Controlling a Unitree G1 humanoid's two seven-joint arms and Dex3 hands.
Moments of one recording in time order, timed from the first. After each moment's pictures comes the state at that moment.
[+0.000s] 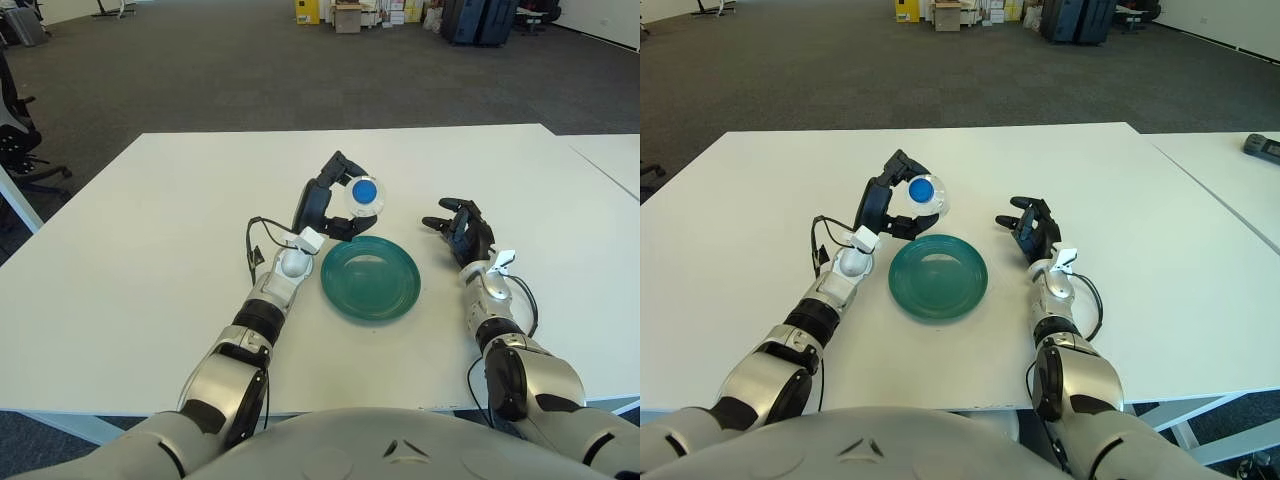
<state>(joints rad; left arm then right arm) -0.40 -0.05 -0.18 0.70 0.36 -0.79 0.21 -0.45 -0.11 -0.31 1.20 0.17 -0.64 0.22</state>
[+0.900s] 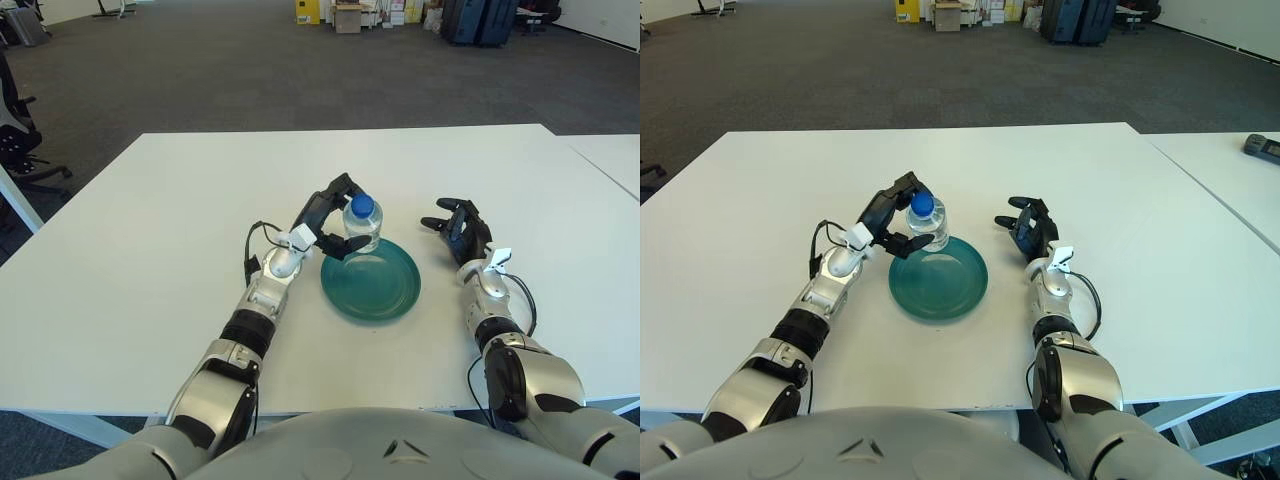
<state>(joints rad) -0.34 -0.02 -0.19 0.56 0.17 -0.51 -0.13 -0.45 -0.11 -0.28 1.20 0.14 -0.63 0.19</state>
